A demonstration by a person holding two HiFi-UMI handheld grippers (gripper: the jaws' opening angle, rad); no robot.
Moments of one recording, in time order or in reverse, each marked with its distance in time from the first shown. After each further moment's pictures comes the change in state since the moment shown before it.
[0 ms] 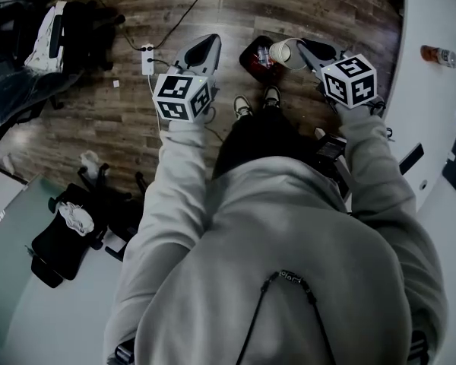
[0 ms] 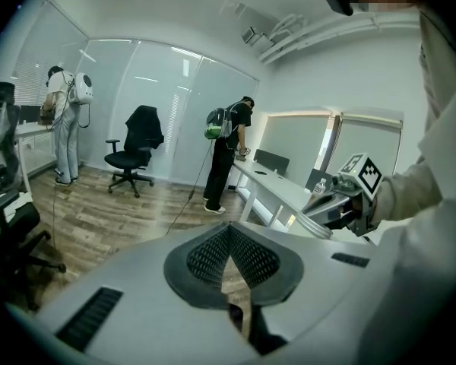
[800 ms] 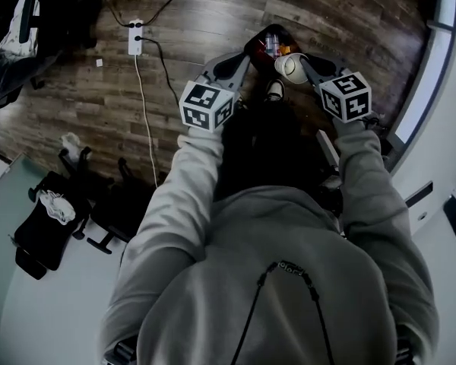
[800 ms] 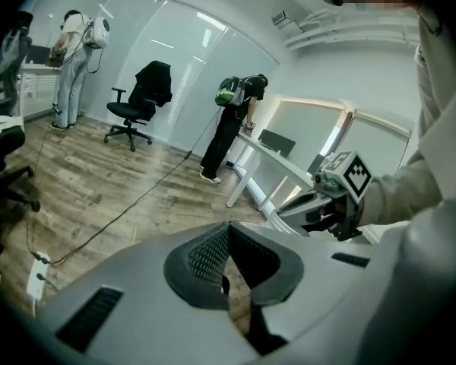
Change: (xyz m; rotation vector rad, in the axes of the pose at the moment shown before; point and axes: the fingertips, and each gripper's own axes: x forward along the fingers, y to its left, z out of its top) left arm 0.098 0.023 -0.213 -0.175 0.142 -0.063; right arm 0.154 -0.048 -0.161 0.031 0.171 0.062
